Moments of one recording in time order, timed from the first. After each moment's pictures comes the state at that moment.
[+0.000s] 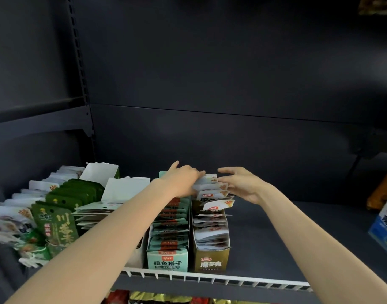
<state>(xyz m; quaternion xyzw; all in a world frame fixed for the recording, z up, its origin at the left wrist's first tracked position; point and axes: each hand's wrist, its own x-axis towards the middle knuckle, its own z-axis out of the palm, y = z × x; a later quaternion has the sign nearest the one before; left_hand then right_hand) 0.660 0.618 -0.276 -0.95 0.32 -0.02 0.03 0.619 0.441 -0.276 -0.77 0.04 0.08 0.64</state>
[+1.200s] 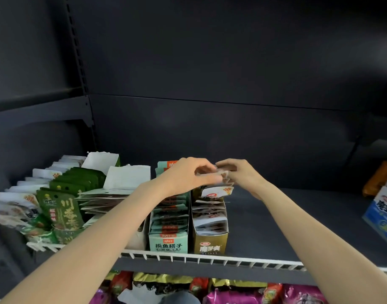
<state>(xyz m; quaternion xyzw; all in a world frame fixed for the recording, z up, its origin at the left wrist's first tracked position) 0.607 0.626 -0.272 -0.87 0.35 0.00 -0.34 0.608 0.432 -0.295 -0.88 -0.04 -0.05 0.48</state>
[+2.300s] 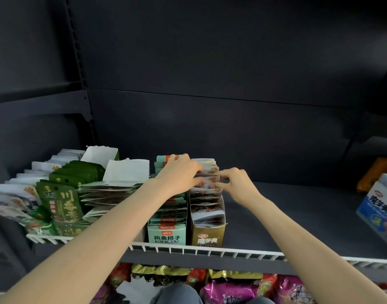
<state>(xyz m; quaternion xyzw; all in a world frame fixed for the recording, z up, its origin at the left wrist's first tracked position) 0.607 0.623 -0.287 -0.93 0.33 -0.12 -0.08 0.586 0.445 -0.323 -0.93 -0.10 -0.10 0.33</state>
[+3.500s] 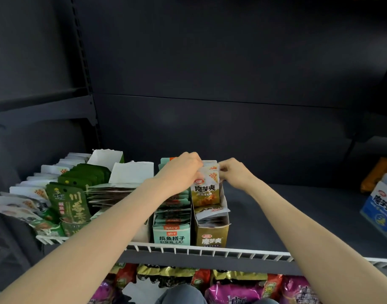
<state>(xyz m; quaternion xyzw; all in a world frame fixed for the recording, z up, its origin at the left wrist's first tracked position) 0.601 0.628 -0.273 -0.94 0.32 -0.10 -0.10 0.604 0.453 -0.297 -0.94 -0.05 -0.05 0.35</state>
